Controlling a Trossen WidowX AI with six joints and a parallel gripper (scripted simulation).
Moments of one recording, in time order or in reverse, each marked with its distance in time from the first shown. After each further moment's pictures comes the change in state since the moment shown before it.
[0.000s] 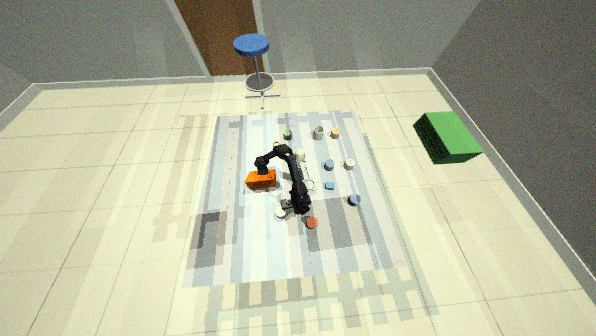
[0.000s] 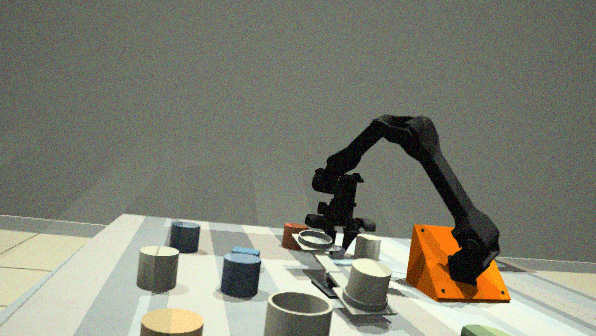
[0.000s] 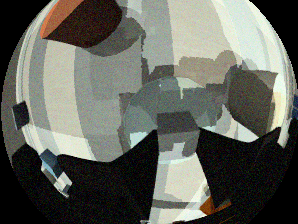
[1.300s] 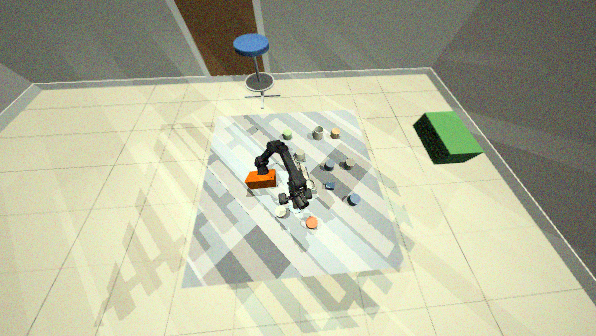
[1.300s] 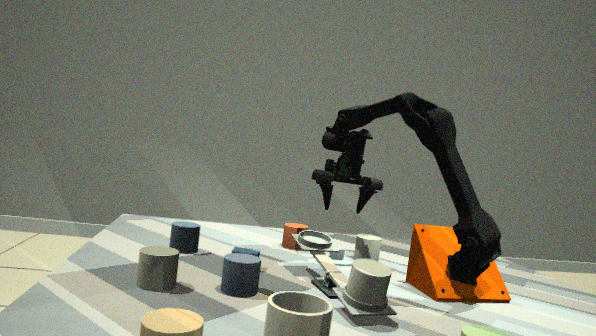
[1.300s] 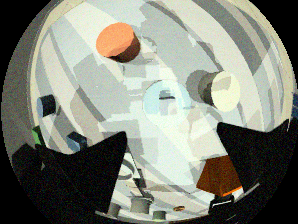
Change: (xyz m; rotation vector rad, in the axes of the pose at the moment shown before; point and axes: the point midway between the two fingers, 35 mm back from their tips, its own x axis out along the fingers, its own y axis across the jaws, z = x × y) arm -0.116 -0.002 -0.001 0.015 -0.032 0.031
